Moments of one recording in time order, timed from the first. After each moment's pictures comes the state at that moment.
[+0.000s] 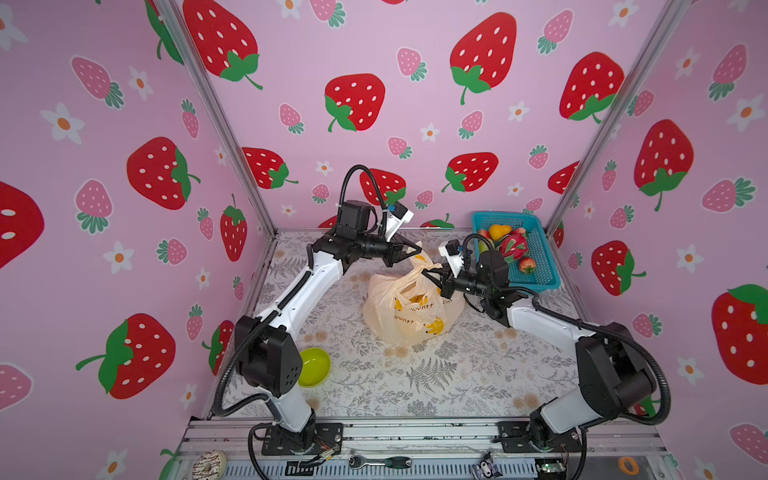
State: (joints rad) left arm -0.39 1.65 1.54 -0.41 0.90 0.11; right arm 0.56 1.55 0.92 0.45 -0.64 0.12
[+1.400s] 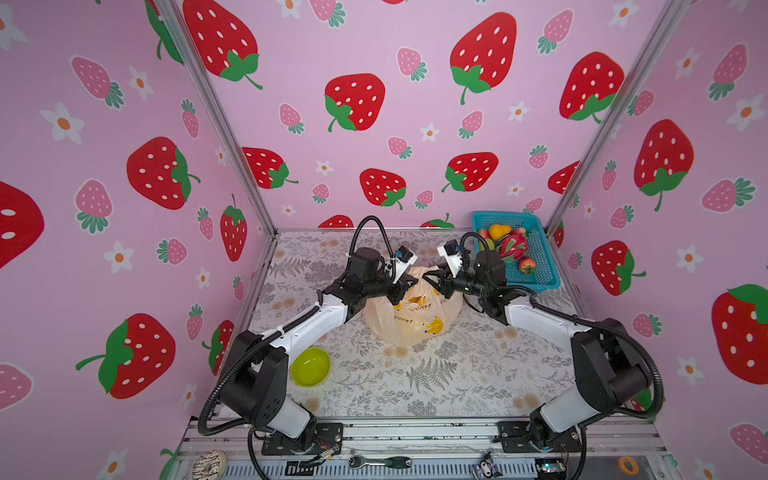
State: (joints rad) left arm -0.50 1.53 1.06 -0.02 0.53 0.19; right arm 0.55 1.58 0.95 0.38 -0.67 0.07
